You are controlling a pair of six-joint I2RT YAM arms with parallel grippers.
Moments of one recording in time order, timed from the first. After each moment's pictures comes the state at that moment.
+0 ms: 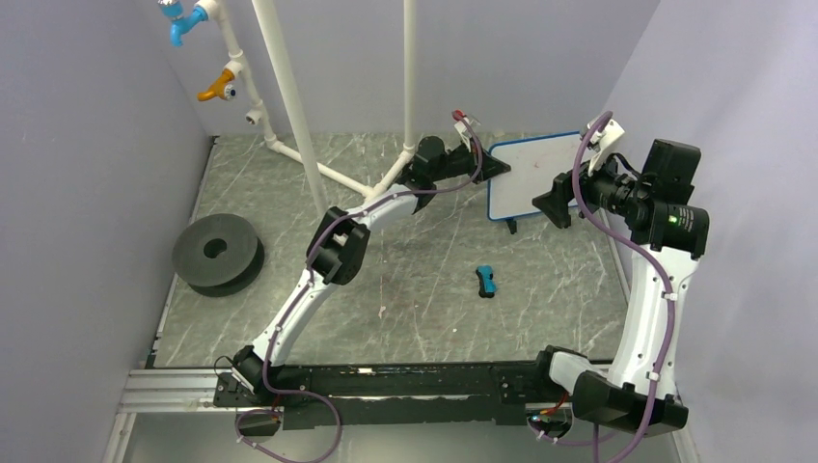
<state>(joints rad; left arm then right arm) -0.69 2.70 2.34 0.59 0.66 -0.57 -0.29 1.11 1.55 -1.03 -0.84 -0.54</state>
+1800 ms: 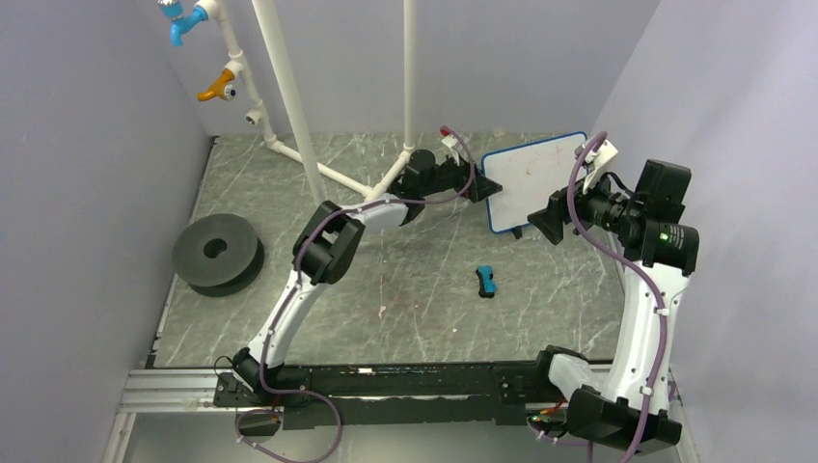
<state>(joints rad) -0.69 2.57 2.01 0.67 0.57 -0.54 -0.30 1.03 1.40 -1.01 -0.87 -0.54</state>
